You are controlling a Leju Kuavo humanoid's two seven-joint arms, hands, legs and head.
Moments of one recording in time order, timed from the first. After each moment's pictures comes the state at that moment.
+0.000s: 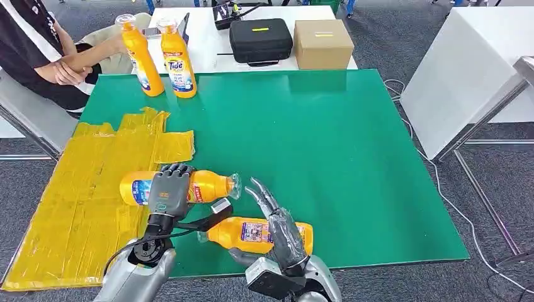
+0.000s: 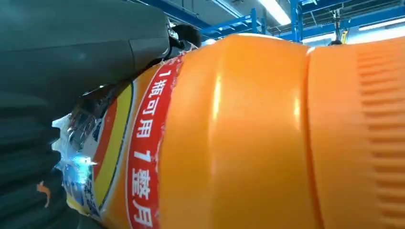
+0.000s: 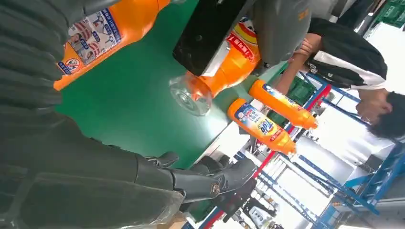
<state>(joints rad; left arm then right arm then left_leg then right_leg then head) -0.37 -0.14 -0.37 -0.98 -1.57 0.58 0.17 0.04 0.05 0.60 -1.57 0.56 -0.35 -0.34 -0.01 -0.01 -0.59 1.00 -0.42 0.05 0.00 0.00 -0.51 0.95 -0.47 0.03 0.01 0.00</state>
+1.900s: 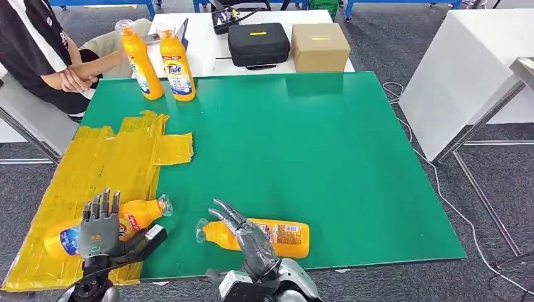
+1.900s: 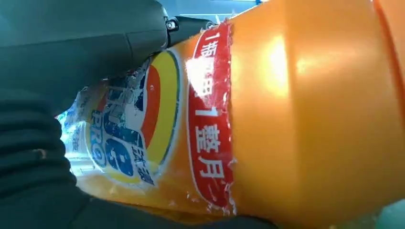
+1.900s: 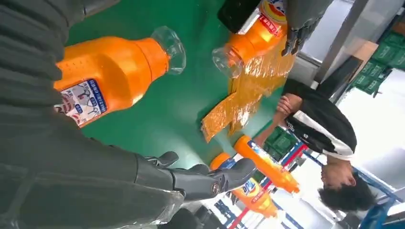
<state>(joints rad) -0.15 0.09 -0.14 -0.96 -1.55 0.53 0.24 -0.09 0.07 0.77 -1.29 0.46 -0.35 -0.42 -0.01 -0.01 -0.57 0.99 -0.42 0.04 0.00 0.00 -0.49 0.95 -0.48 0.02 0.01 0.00</state>
